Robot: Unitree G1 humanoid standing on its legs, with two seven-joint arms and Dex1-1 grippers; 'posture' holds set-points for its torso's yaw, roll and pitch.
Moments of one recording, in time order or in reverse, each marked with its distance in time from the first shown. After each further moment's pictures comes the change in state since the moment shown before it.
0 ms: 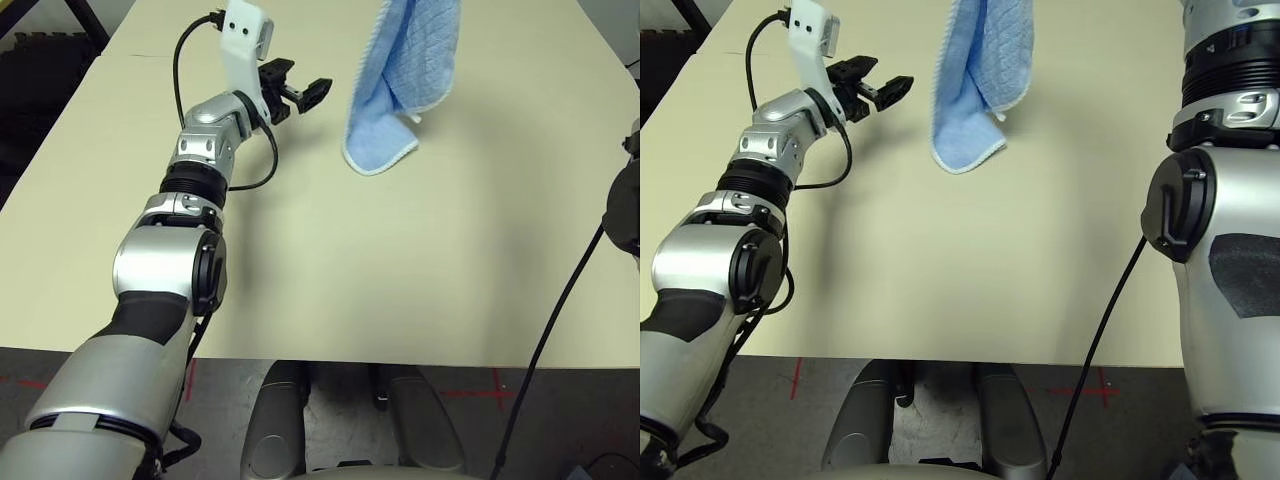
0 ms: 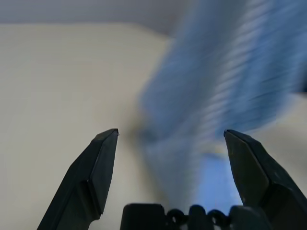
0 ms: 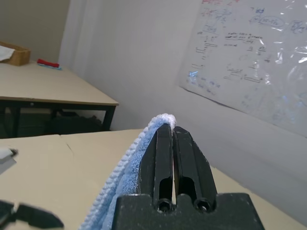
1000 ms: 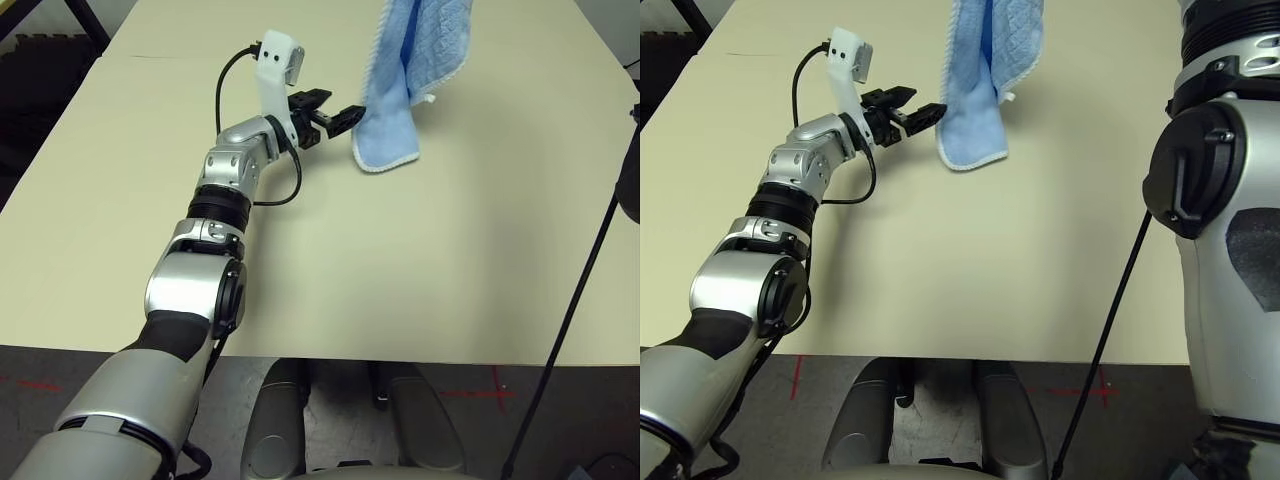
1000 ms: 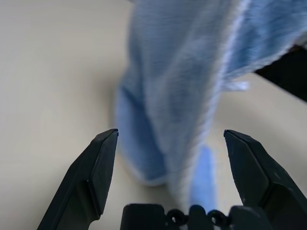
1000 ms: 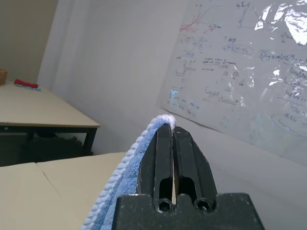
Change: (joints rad) left arm 0.110 -0.106 -0.042 -0.105 -0.017 0.158 0.120; right arm -0.166 -0.022 -0.026 0.214 -0.034 -0.149 -0.065
